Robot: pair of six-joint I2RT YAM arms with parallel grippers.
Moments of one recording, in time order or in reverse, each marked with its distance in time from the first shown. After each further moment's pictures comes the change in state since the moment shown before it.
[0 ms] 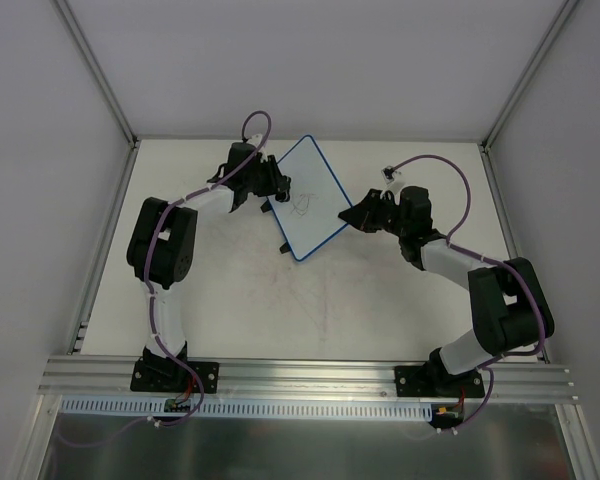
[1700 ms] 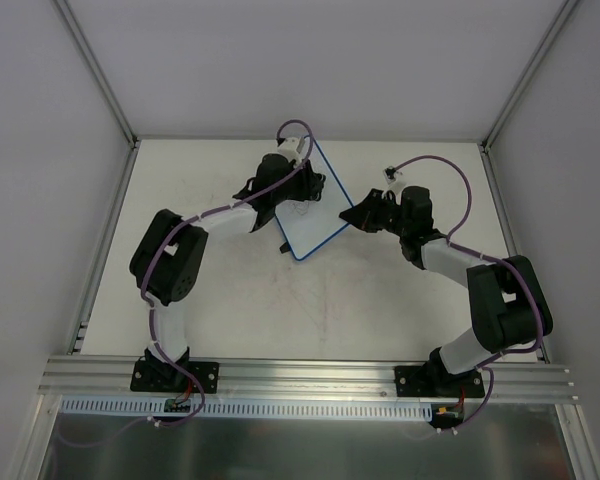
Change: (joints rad) left arm -0.235 -0.103 -0.098 0.242 -0.183 0.130; right arm -0.016 0.015 0.000 0.009 -0.012 0.023
